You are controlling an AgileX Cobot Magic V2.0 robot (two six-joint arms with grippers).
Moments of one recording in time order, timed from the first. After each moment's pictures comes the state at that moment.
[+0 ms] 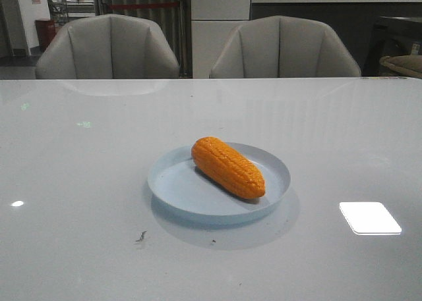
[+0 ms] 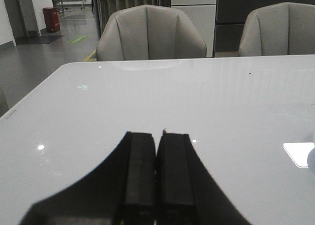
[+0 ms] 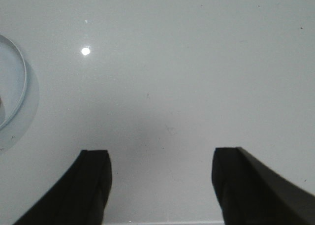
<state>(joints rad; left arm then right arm) -0.02 0.00 0.01 -0.09 0.14 0.09 -0.09 0.90 -0.87 0.07 0.86 -0.03</state>
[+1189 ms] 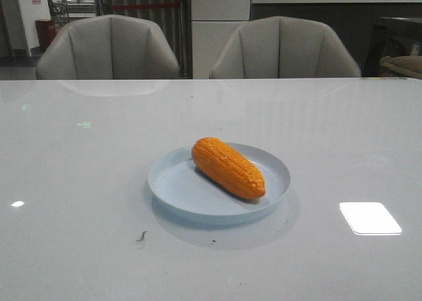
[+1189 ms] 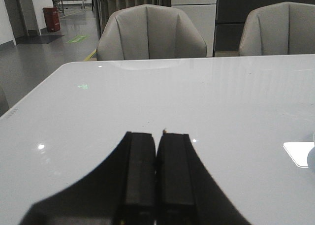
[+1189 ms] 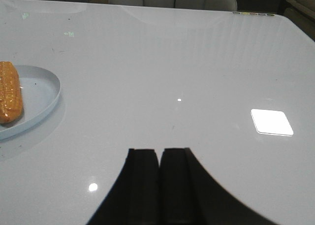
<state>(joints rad) -0.02 0.00 0.01 -0.09 0.15 0.09 0.05 -0.01 0.03 0.06 0.25 -0.03</state>
